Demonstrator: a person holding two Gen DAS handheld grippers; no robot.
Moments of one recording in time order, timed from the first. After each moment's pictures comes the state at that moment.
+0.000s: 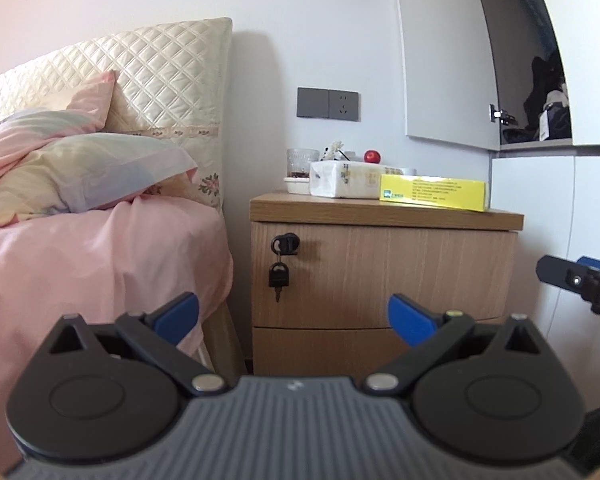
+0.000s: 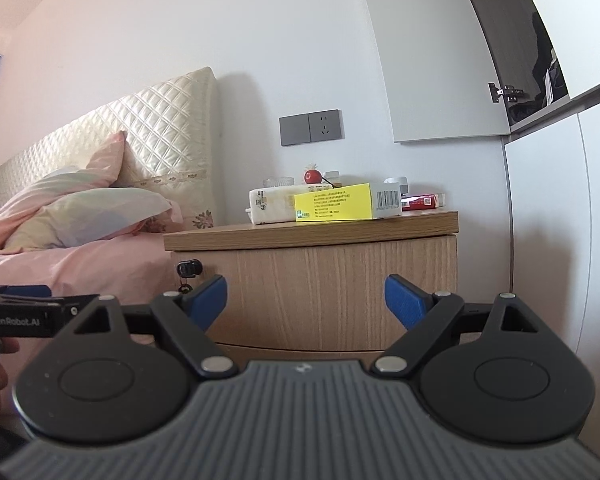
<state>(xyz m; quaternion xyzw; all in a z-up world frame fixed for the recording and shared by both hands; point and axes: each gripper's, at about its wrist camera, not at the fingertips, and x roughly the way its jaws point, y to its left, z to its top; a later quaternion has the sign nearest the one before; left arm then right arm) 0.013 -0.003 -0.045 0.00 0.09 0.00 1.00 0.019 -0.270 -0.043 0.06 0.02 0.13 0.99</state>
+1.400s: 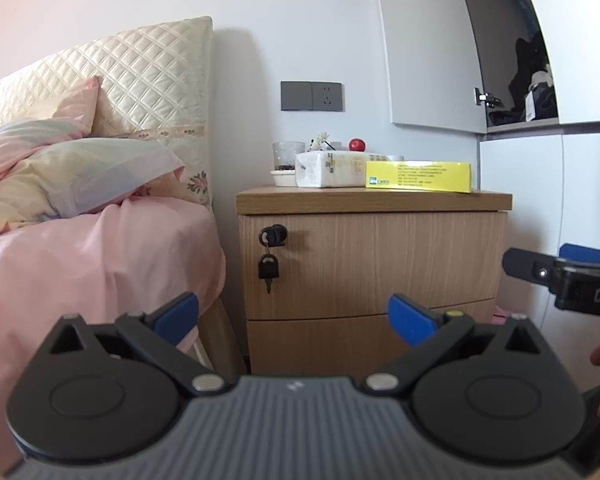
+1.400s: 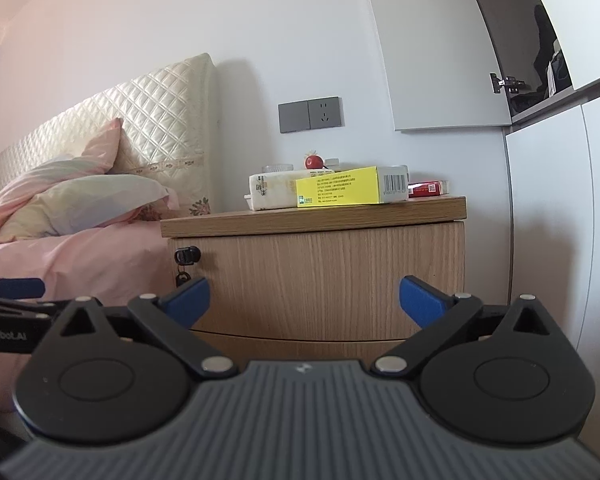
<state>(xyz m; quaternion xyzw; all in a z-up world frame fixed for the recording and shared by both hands) 0.013 -0.011 -0.050 0.03 0.10 -0.01 0.99 0.030 -0.254 -0.051 0.05 0.05 0.12 0.99</state>
